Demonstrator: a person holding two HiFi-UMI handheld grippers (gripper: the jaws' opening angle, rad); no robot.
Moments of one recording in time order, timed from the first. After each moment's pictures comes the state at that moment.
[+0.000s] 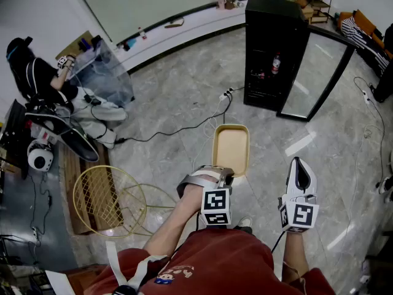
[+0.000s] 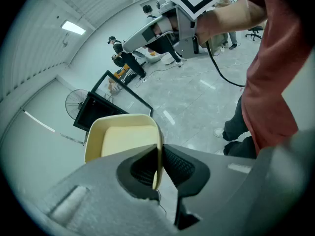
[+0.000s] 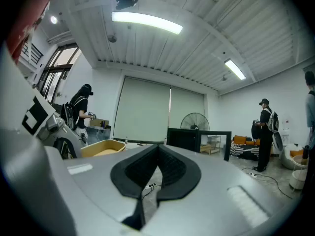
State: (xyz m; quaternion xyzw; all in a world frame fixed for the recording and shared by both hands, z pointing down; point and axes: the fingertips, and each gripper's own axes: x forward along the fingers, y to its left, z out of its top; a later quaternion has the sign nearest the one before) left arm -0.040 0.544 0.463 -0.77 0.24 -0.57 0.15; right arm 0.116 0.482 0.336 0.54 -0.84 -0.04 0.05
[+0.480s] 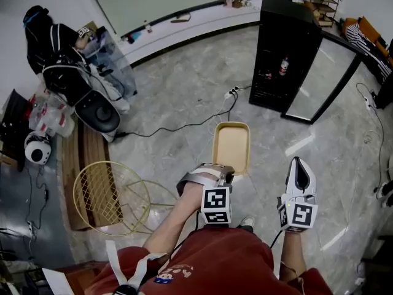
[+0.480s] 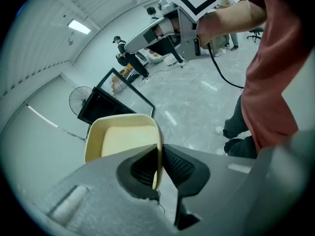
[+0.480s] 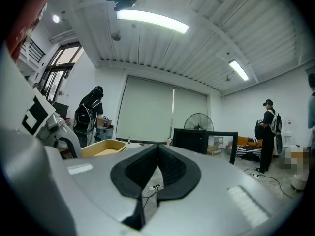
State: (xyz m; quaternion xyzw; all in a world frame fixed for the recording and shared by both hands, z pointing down) left arm -0.101 0.556 0.467 -0.77 0.25 -0.56 0.14; right arm 0.049 0.494 0.340 0.53 -0.84 -0.05 0.05
